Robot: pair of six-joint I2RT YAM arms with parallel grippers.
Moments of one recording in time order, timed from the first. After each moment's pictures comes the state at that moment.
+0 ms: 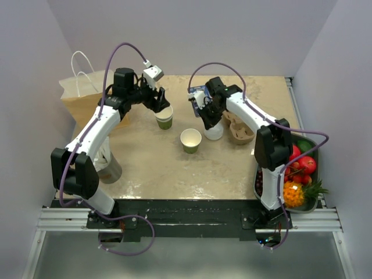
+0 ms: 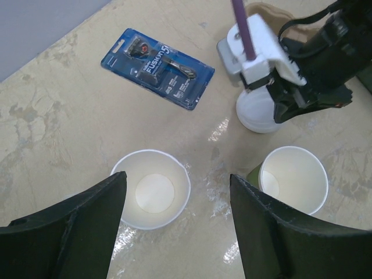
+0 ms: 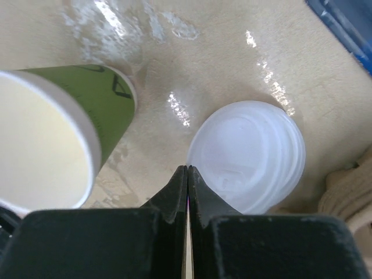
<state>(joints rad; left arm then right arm) -0.24 1.59 1.41 -0.31 0.57 0.21 0.45 2.06 1.78 -0.95 -0.26 -0.40</state>
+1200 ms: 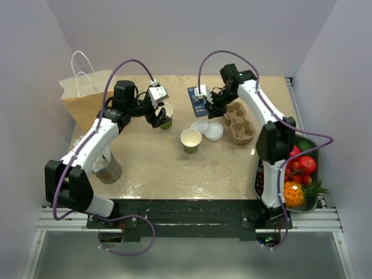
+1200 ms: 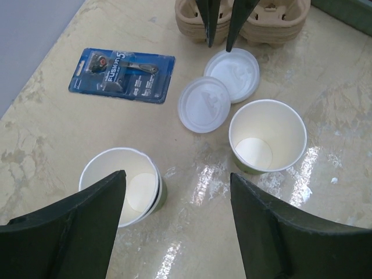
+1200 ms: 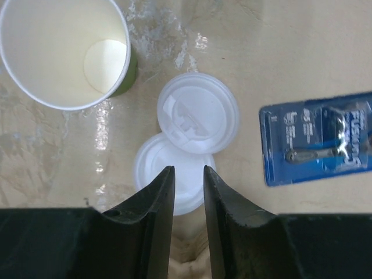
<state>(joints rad) -0.28 1.45 1.22 -0.28 0.71 0.49 0.32 2.08 2.03 -1.20 -0.65 -1.19</state>
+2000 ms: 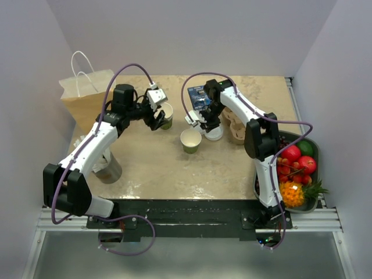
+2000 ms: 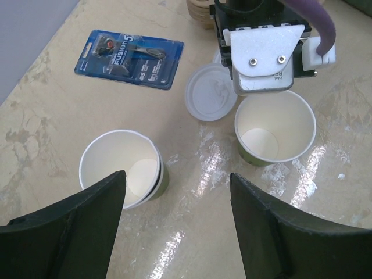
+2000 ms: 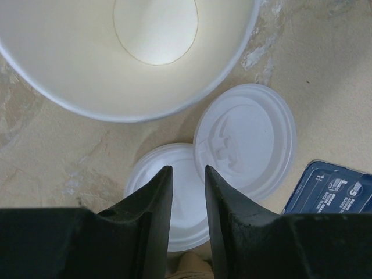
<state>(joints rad) -0.28 1.42 1.16 -0.28 0.64 0.49 0.43 2.26 2.05 -1.34 -0.47 -1.67</state>
